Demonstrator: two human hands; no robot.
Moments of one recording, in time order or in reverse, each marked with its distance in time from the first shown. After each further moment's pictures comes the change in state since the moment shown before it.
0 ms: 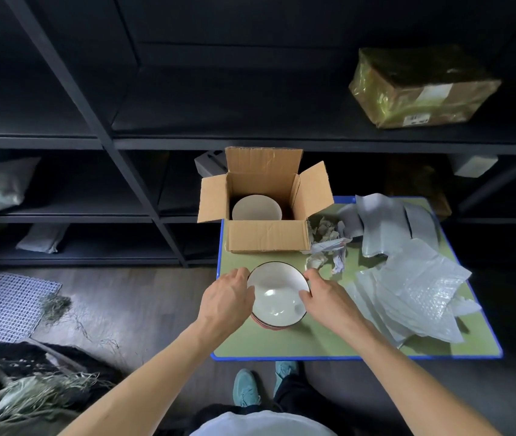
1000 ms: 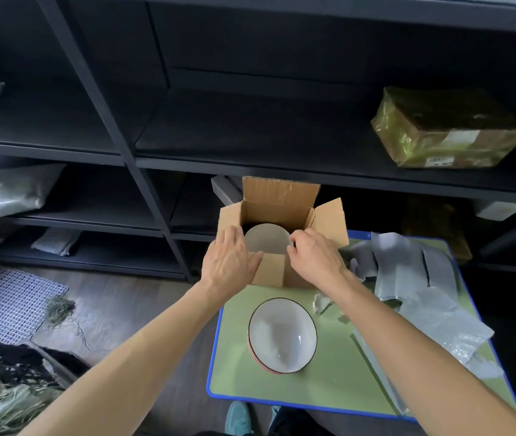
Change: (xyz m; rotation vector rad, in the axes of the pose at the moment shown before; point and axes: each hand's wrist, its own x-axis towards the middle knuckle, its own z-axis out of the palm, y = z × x) left_hand 0.099 -0.003 -0.056 0.203 0.222 -0.031; right_hand 0.112 -0.061 -0.071 -0.205 0.276 -0.237
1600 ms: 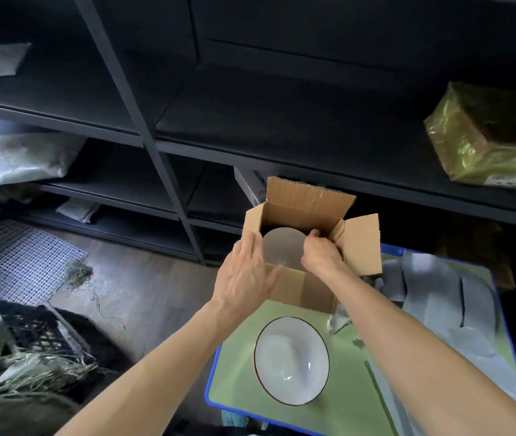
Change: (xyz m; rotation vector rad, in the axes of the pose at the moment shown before) left_hand 0.002 0.004 0.012 -0.112 0.003 -0.067; right_hand 0.083 -0.008 0.037 -0.142 -0.412 0.209
